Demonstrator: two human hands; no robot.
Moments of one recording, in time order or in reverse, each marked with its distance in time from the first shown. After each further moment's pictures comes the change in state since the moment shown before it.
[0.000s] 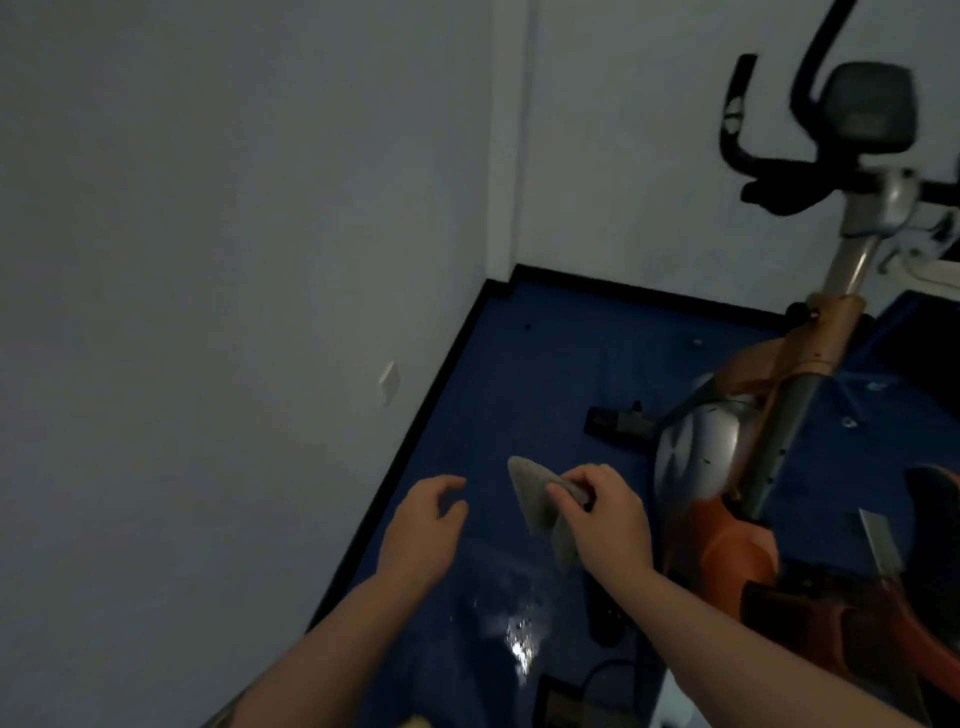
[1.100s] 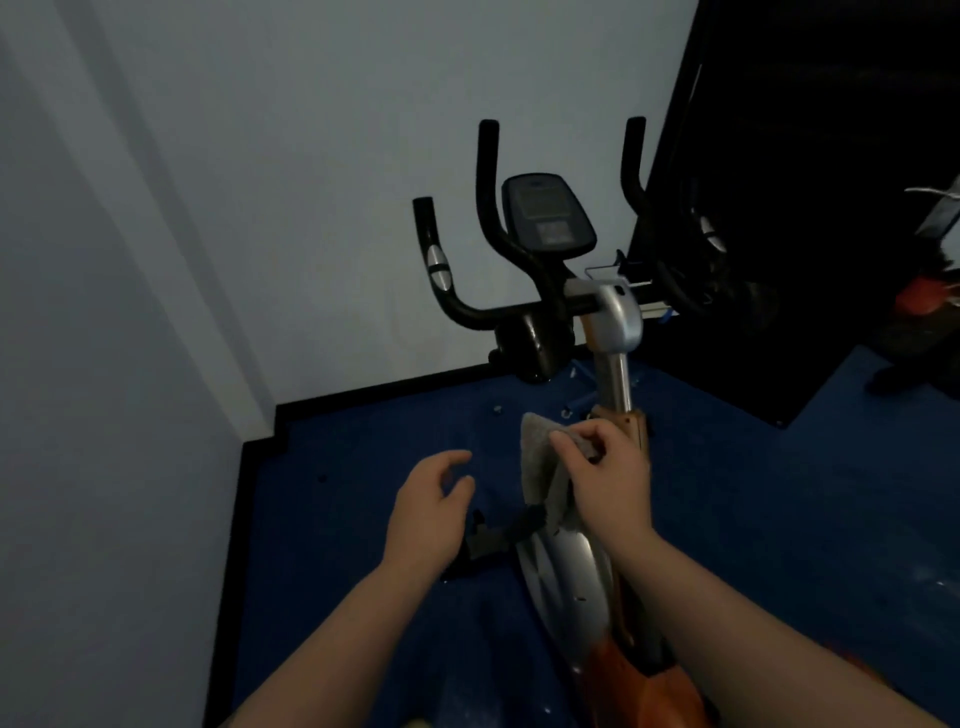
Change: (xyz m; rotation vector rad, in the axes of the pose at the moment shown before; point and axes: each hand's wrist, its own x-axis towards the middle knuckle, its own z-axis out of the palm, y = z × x) left_hand 0.331 0.316 0.167 -0.074 -0.414 0.487; right_hand 0.328 0.047 -0.198 0.202 0.747 0.257
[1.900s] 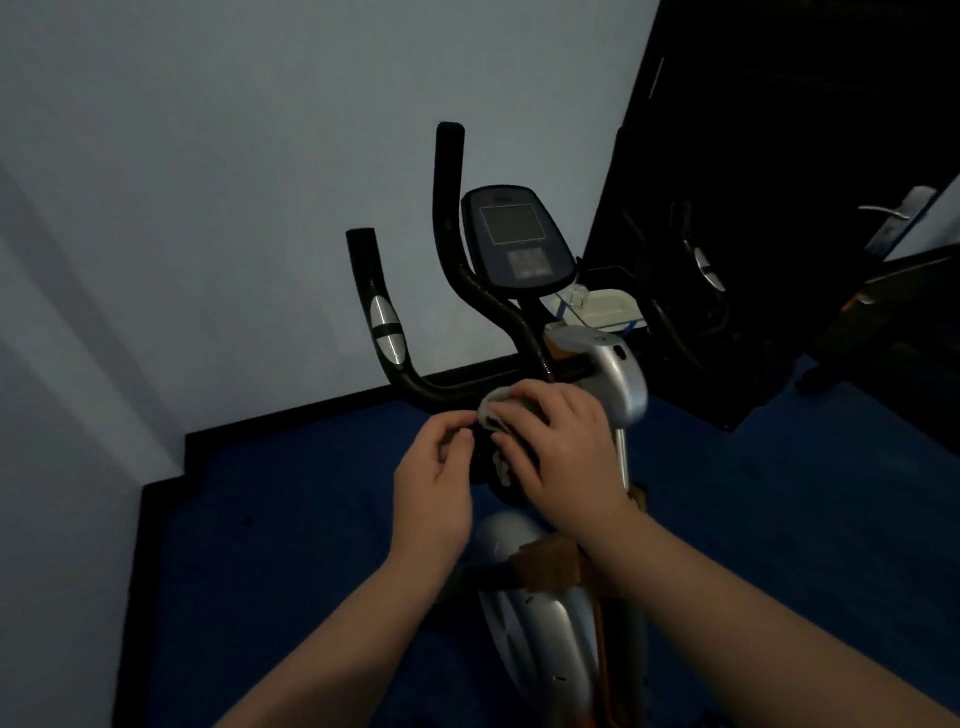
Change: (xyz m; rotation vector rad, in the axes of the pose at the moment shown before) left_hand 0.170 0.064 0.029 -0.440 0.003 0.148; right_hand 0.167 -0.015 0.053 -0.754 0.022 -0.774
